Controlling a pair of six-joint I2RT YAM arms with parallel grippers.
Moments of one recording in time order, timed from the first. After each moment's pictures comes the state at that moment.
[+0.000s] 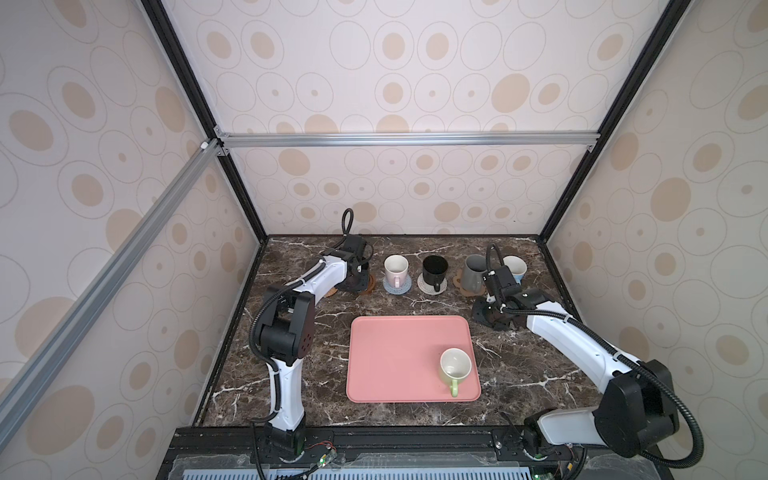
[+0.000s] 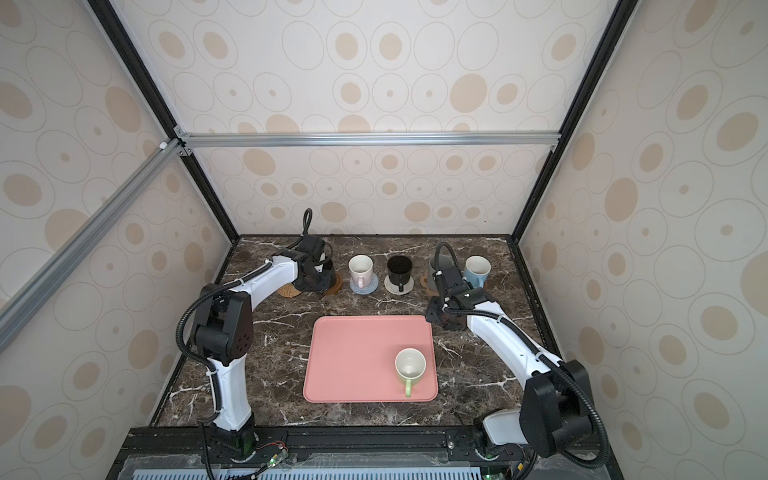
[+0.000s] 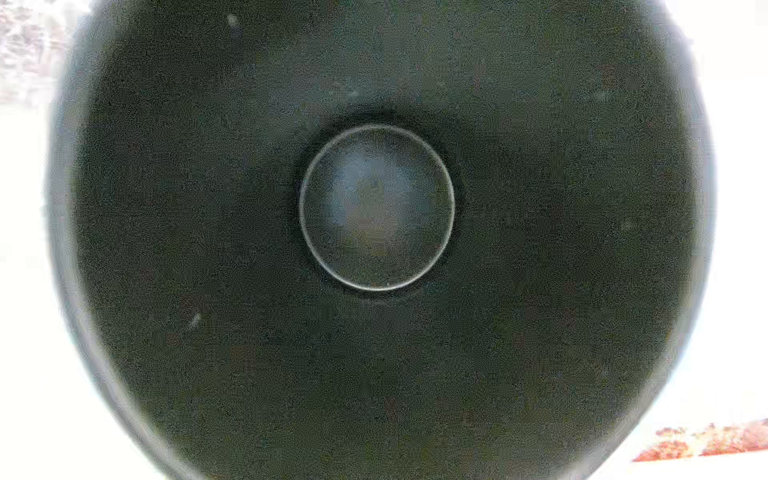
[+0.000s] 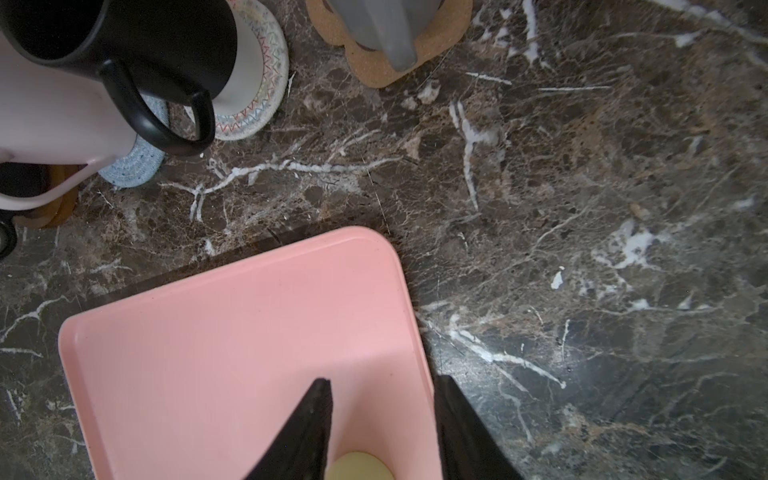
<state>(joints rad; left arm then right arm) -0.31 2.03 1.60 -0.75 -0.08 -0.22 0.35 1.36 1.02 -0.77 0.03 0.68</state>
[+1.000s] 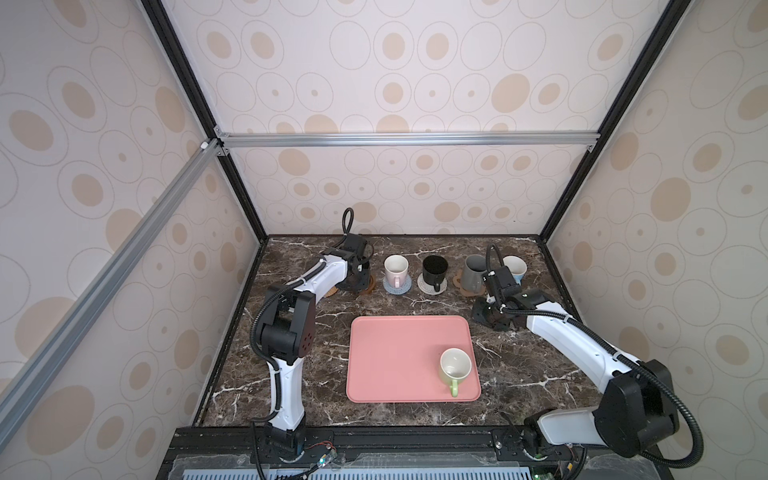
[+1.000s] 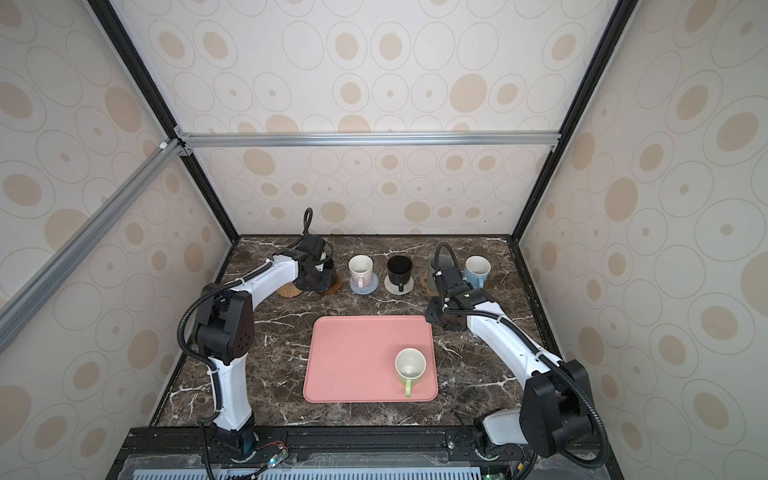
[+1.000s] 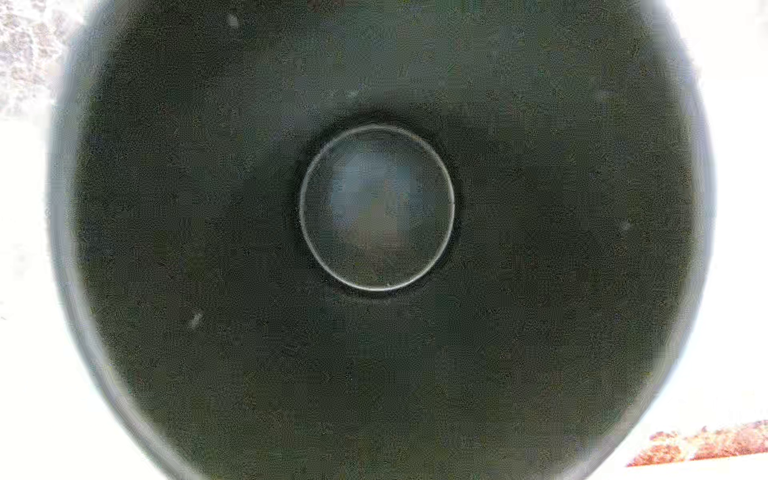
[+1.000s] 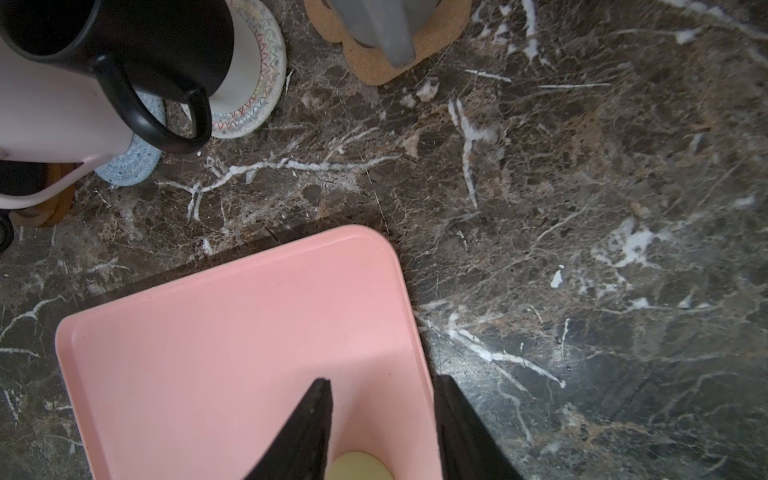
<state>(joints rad) -0.31 2.03 1.61 -0.75 -0.07 -0.22 0.35 1.36 1.02 -0.77 0.03 0.68</state>
